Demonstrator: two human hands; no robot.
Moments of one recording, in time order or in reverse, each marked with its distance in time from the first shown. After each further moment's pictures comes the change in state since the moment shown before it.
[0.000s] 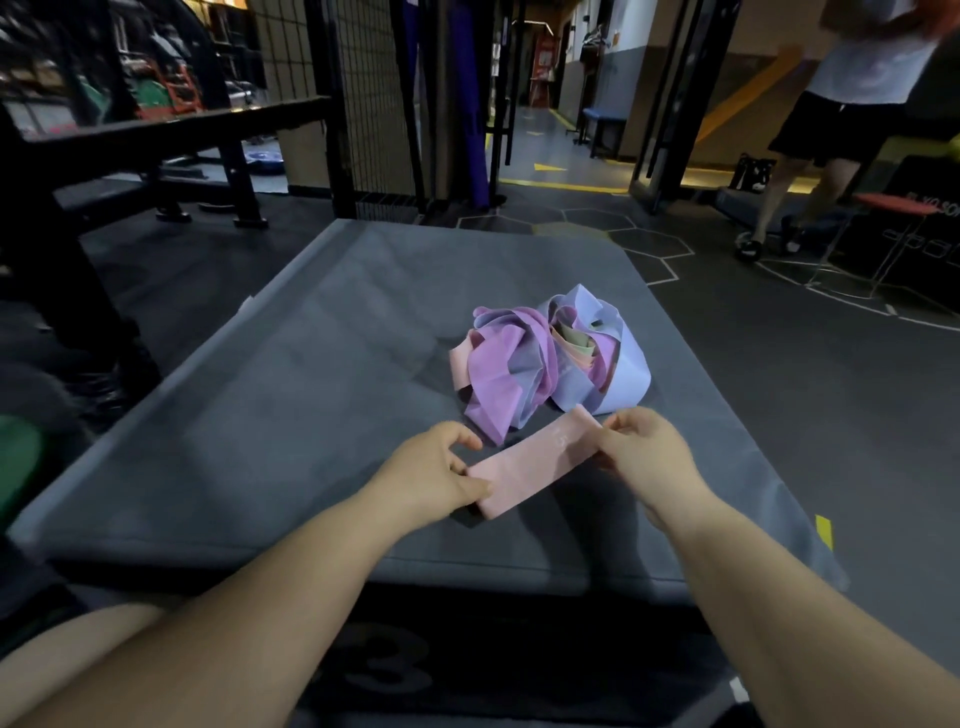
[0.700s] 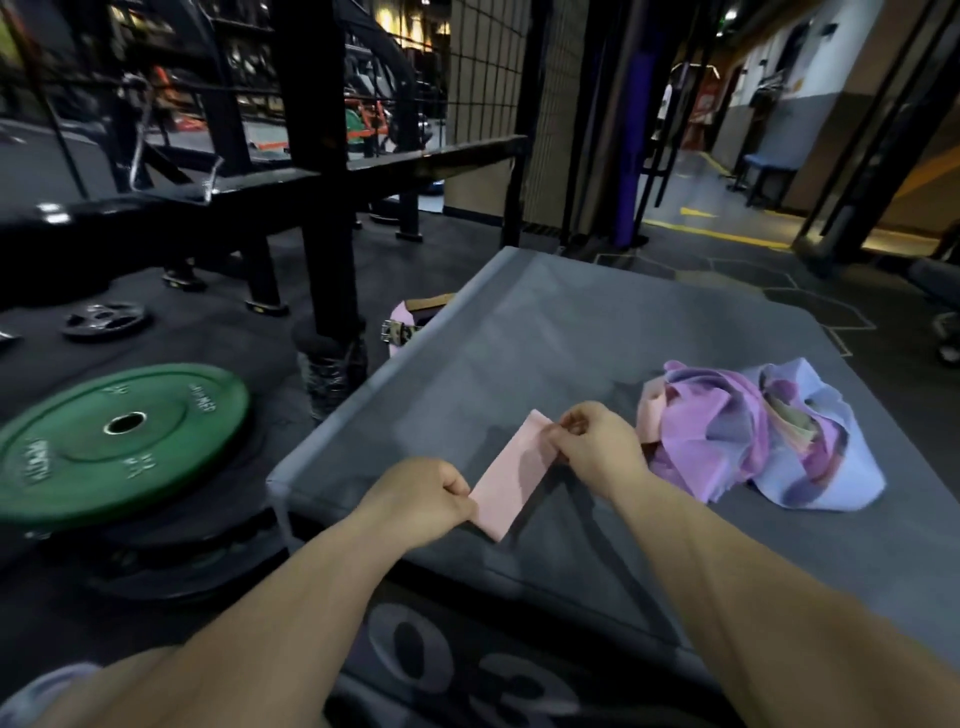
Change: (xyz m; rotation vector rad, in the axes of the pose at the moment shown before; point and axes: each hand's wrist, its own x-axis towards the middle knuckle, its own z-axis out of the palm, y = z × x) left_hand -0.057 -0.112 -0.118 0.157 0.250 -0.316; right_hand -0.003 -0.099 0.206 -0.342 -0.254 -0.363
